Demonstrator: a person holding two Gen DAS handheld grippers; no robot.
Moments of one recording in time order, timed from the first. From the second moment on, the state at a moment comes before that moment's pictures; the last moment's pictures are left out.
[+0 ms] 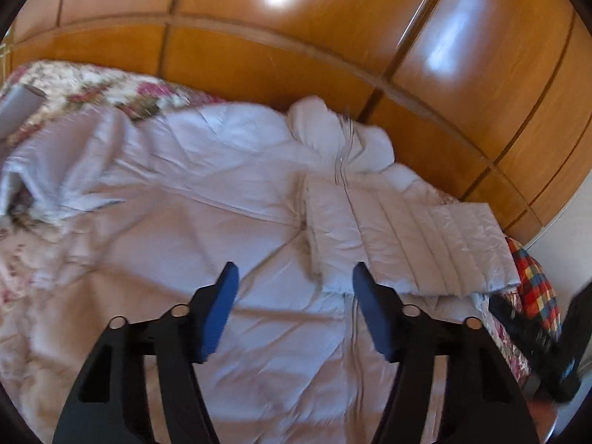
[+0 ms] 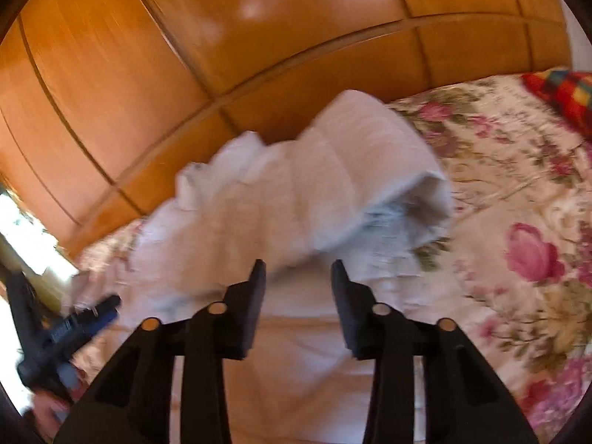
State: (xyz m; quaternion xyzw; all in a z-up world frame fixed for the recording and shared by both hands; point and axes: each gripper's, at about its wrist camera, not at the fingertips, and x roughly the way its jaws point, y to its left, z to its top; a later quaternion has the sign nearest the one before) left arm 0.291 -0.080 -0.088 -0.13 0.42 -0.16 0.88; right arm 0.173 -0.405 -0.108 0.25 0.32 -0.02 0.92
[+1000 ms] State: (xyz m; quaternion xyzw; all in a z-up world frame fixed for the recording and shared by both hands) left arm 0.338 -0.054 -0.128 -0.11 0.43 -0.14 0.88; right arm 0.165 -0.425 -0.147 0.31 0.28 -0.04 0.91
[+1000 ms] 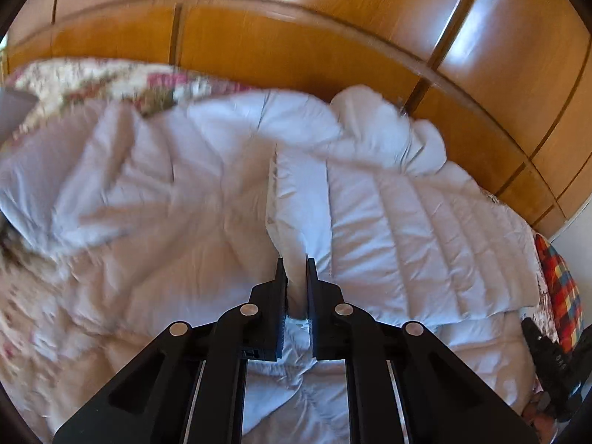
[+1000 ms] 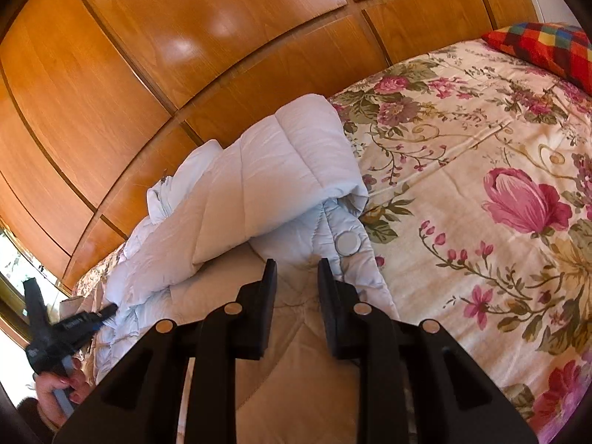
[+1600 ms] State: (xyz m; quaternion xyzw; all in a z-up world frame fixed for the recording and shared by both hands) left arm 0.342 -0.050 -0.144 -0.12 0.42 -0.14 0.89; right arm 0.249 -0.422 -0.134 0.17 0.37 -0.11 0.91
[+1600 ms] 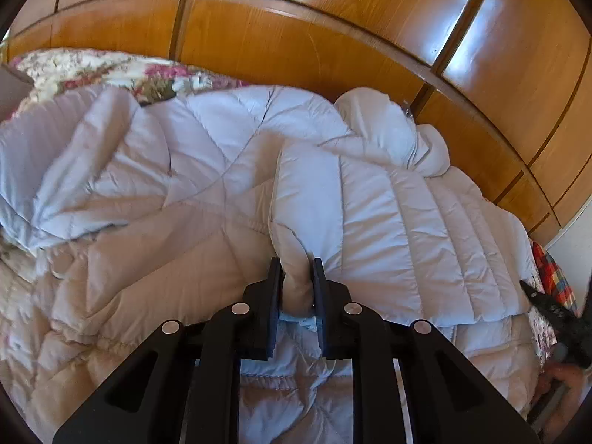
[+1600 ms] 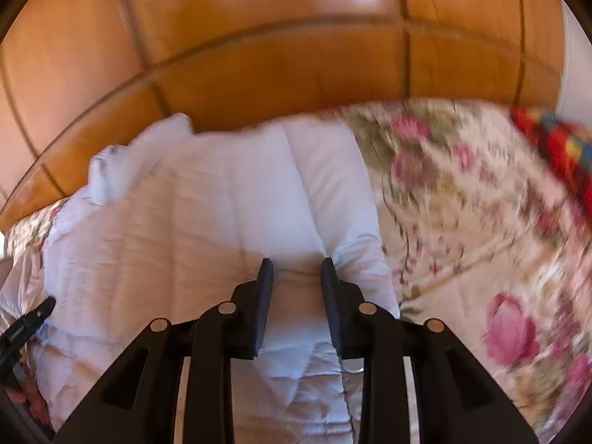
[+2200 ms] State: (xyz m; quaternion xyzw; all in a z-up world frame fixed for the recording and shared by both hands) left arm 0.286 0.039 -0.083 -0.16 0.31 -0.07 0.93; right arm 0.208 -0.367 -0.091 0.08 0.30 -0.09 0.95
